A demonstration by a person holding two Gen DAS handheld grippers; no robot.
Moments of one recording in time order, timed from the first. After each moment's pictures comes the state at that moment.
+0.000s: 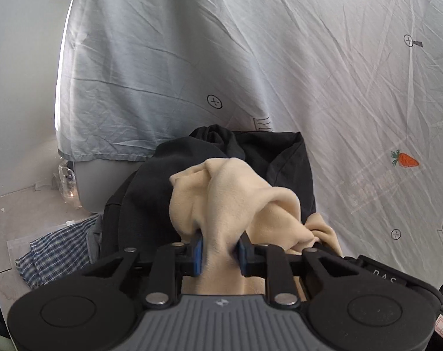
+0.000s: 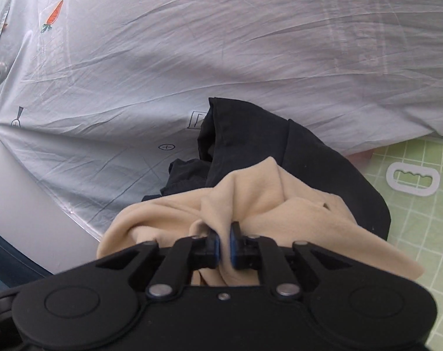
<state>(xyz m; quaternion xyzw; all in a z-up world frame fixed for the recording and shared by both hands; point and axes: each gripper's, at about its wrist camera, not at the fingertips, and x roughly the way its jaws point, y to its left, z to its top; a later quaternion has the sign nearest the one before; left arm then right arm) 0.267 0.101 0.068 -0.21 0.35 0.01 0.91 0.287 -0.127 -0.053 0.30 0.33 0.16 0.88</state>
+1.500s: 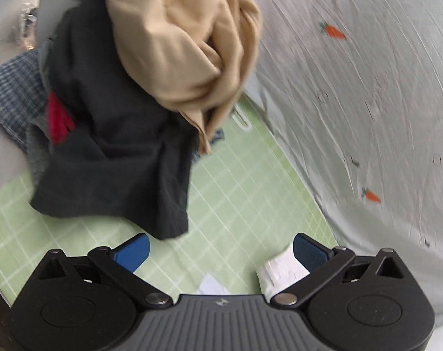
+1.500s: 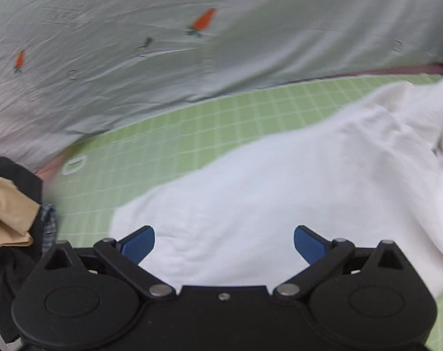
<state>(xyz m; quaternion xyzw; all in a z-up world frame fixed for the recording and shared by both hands) 0.118 0.012 0.007 -0.26 0.50 -0.18 0.80 -0.080 -0.356 -0.116 0.29 0.37 -0.31 0.82</state>
